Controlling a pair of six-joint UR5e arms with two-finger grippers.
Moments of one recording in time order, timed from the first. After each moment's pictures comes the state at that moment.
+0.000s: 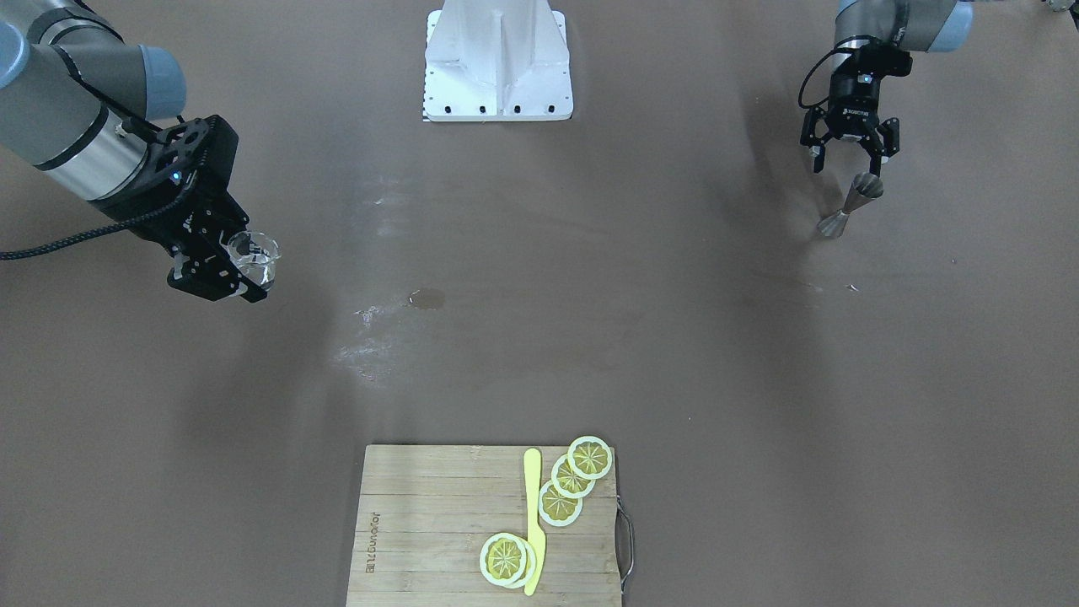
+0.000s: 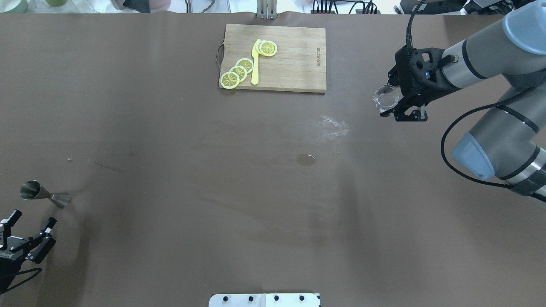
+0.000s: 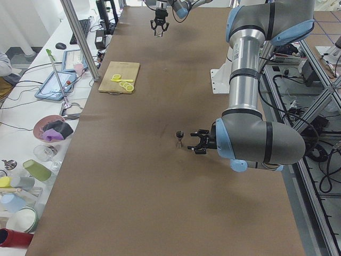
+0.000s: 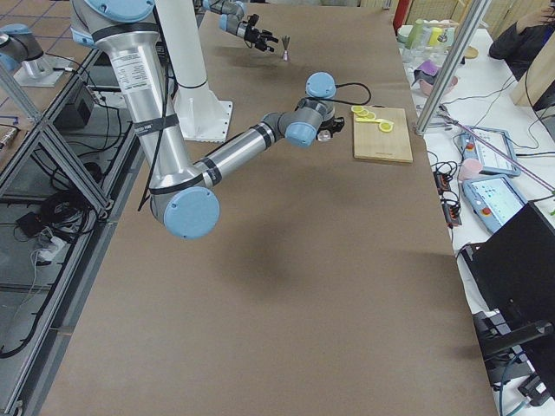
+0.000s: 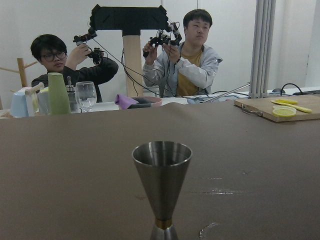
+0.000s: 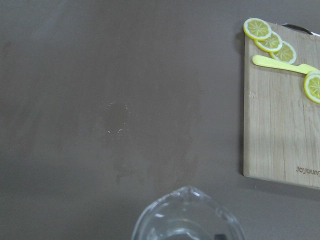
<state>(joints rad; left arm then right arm) 0.26 -1.12 -1.61 -2.57 -0.09 -1.72 0.94 -1.25 1.81 -1.12 2.26 -0.59</state>
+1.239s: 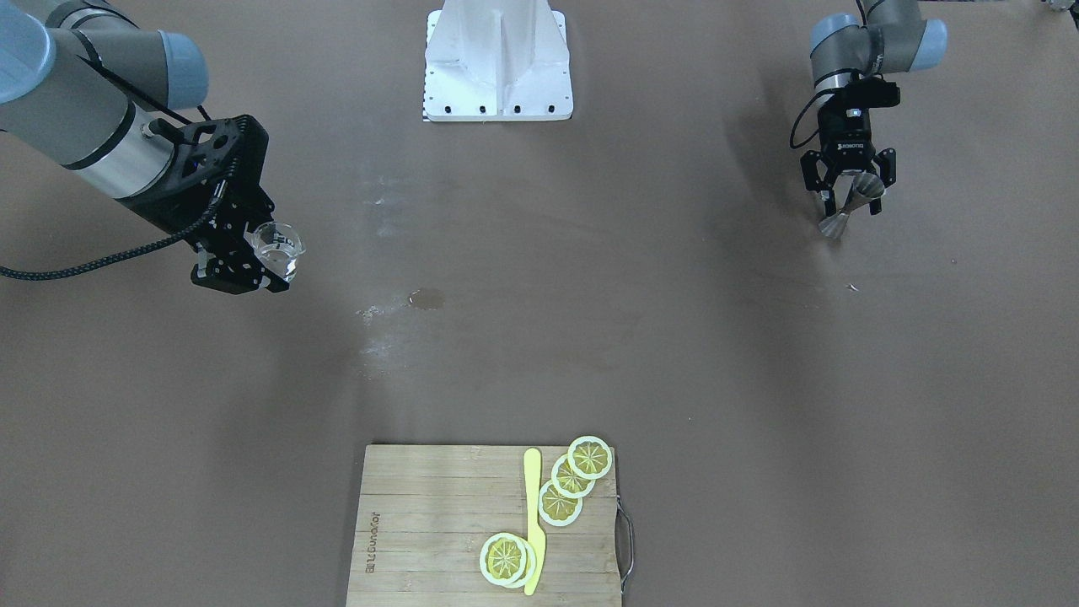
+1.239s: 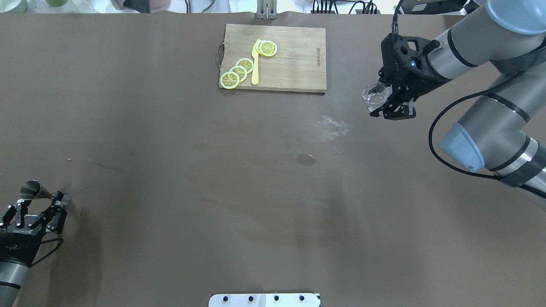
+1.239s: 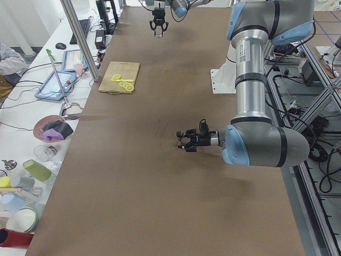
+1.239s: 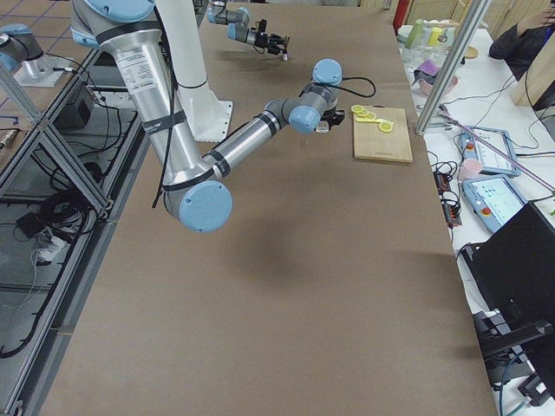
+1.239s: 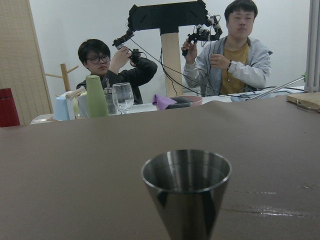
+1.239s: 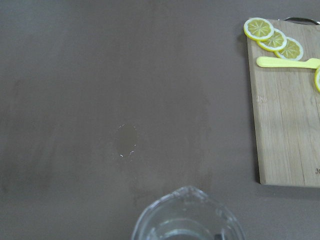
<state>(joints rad) 0.08 -1.22 -1.62 -2.44 -0.19 -1.72 0.94 -1.19 1.83 -1.24 2.33 -0.50</state>
